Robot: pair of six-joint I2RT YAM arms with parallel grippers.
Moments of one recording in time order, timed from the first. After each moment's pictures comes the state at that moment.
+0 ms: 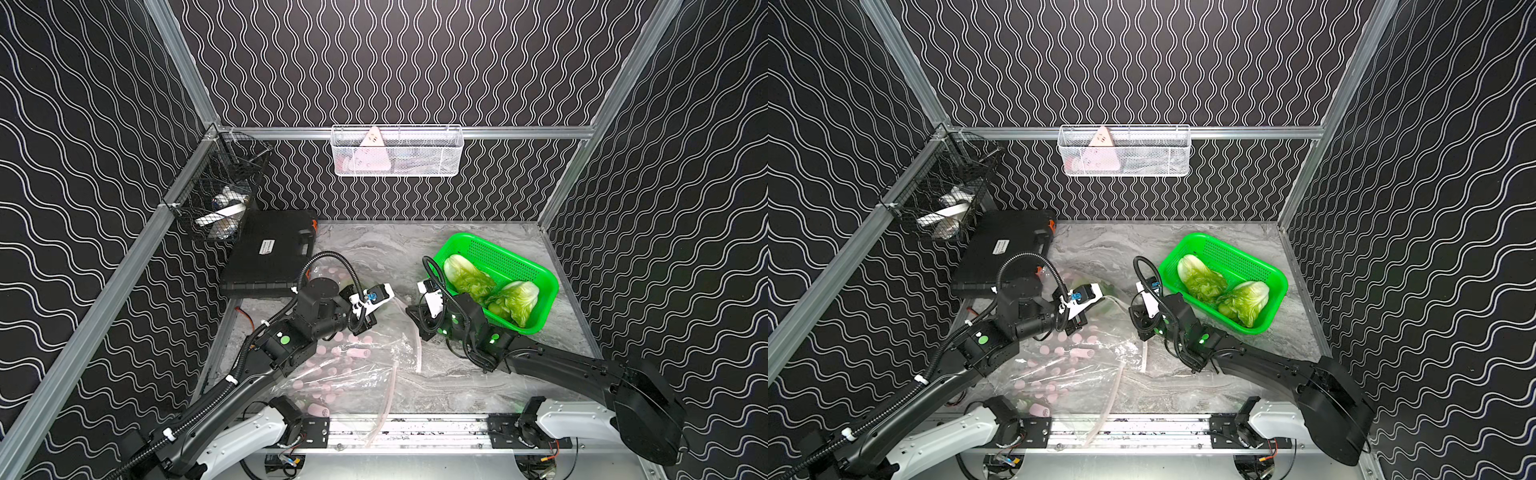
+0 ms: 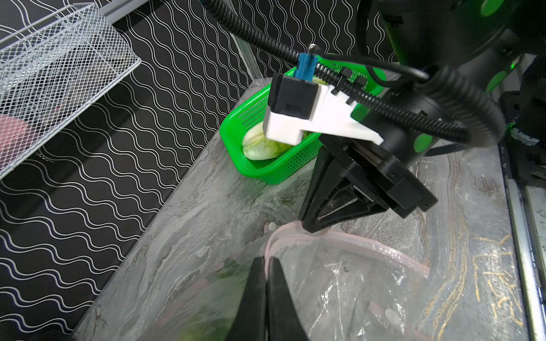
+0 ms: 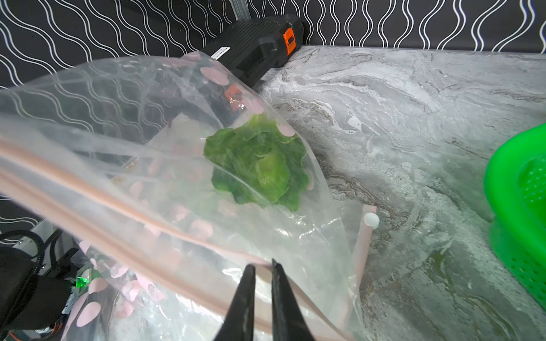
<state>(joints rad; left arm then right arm) -0.60 0.90 0.84 -0.29 0.25 0.50 0.86 1.26 0.66 0.20 -0.02 0.32</state>
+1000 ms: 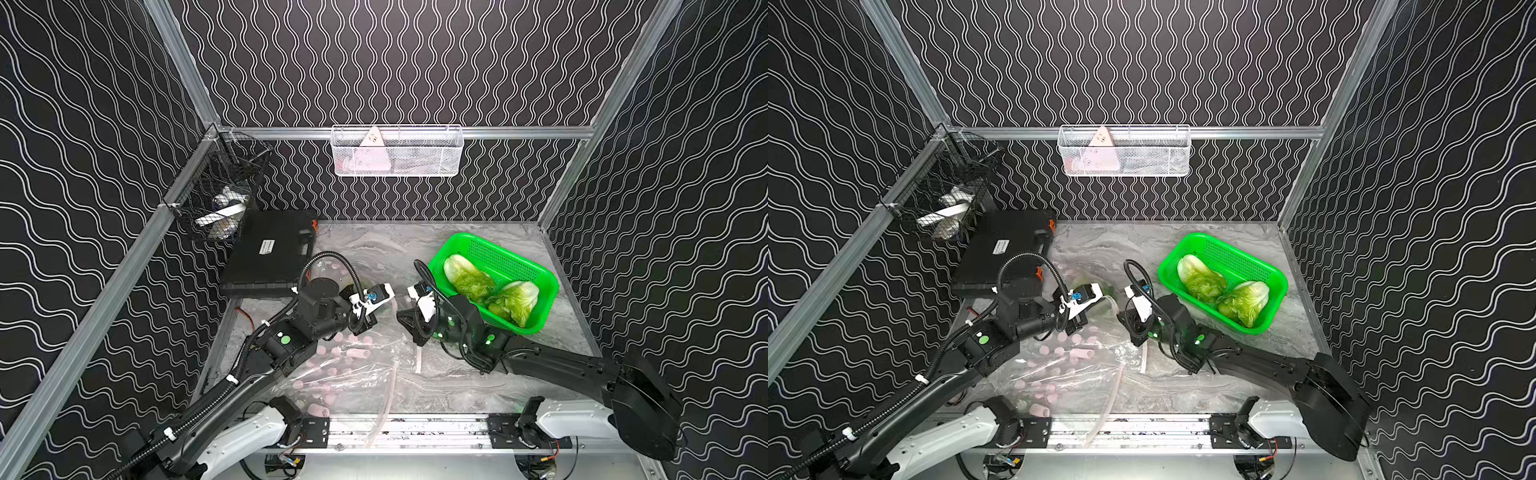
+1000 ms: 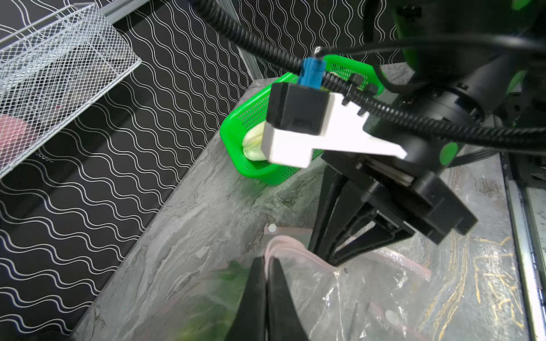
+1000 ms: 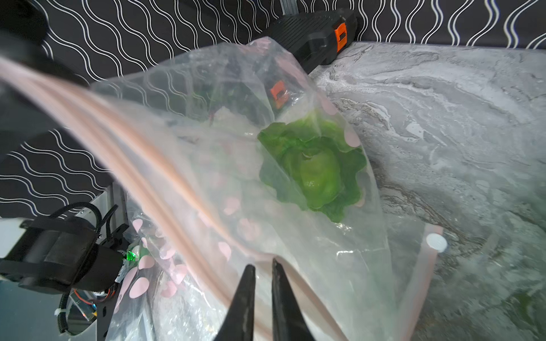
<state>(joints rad) -0.60 0.90 0.84 -0.28 0.25 0.50 0.90 1.26 0.67 0.23 -0.13 0.32</state>
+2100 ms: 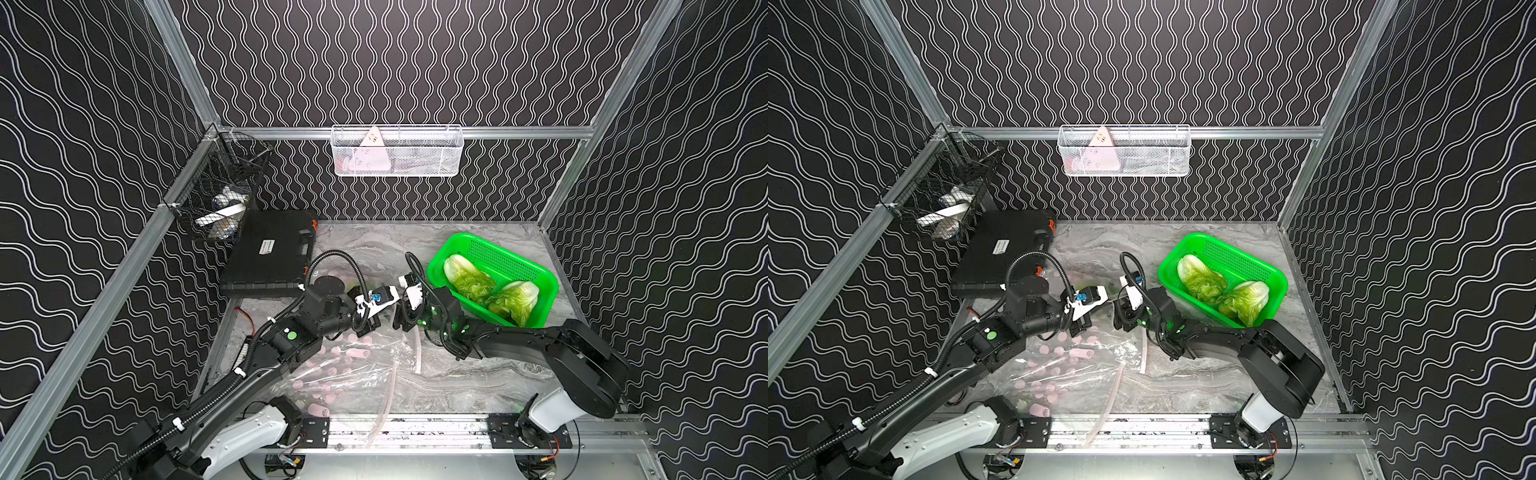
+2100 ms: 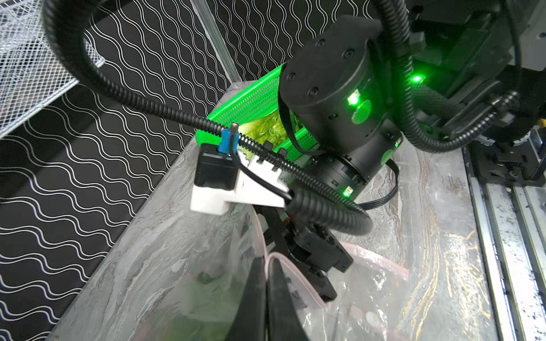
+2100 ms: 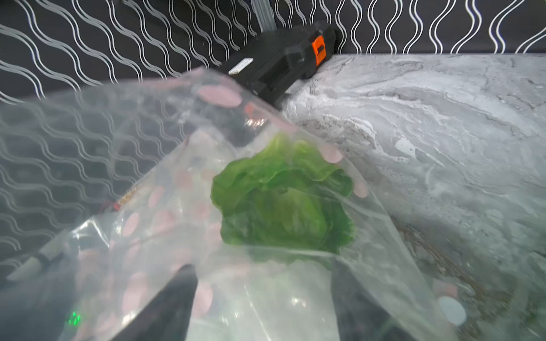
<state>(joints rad) -0.60 0.95 0.84 -0.26 0.34 0.49 0.83 1.60 0.73 0.57 -0.12 0.36</state>
